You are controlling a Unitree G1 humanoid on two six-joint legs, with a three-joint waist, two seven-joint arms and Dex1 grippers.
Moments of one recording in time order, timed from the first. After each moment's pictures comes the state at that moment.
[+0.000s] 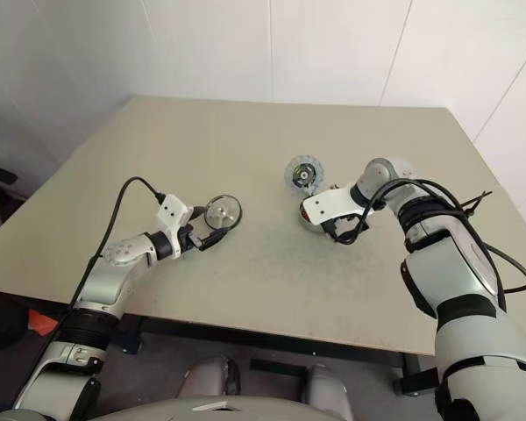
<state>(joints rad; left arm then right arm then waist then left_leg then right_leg) -0.31 0.37 -0.05 0.21 -0.18 0.20 -0.69 -1.09 -0.57 0.52 1.13 -0.48 -0.57 1.29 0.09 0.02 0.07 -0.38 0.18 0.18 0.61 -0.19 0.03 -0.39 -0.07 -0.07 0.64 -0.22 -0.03</state>
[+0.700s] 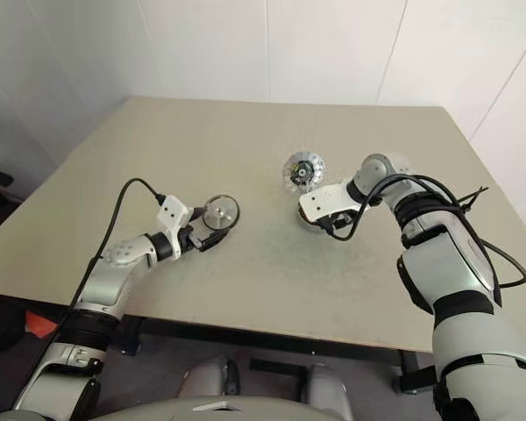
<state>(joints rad) -0.31 0.37 -0.04 0.21 -0.18 0.20 -0.69 -1.12 -0.56 0.52 1.14 -0.48 -0.58 1.27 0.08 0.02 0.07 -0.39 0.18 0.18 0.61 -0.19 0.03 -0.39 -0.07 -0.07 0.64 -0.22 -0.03</state>
